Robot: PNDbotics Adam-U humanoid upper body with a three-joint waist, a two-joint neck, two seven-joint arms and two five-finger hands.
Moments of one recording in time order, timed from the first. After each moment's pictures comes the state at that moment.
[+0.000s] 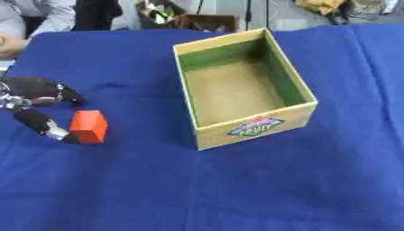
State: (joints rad) left arm -0.76 0.81 -0.22 -1.07 -0.95 -0.56 -0.46; right arm -0.12 -0.30 -0.13 -1.98 0.18 -0.40 -0.19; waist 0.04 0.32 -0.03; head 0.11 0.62
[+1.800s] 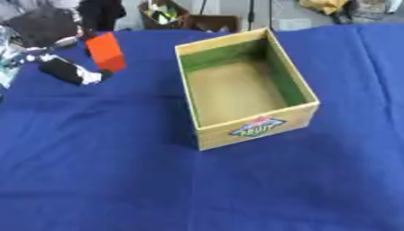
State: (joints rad) left arm -0.92 0.74 -0.16 -1.30 -1.09 -0.38 -0.13; right arm -0.12 -0.30 -0.12 -1.98 0.18 -0.40 -0.19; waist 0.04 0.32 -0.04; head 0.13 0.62
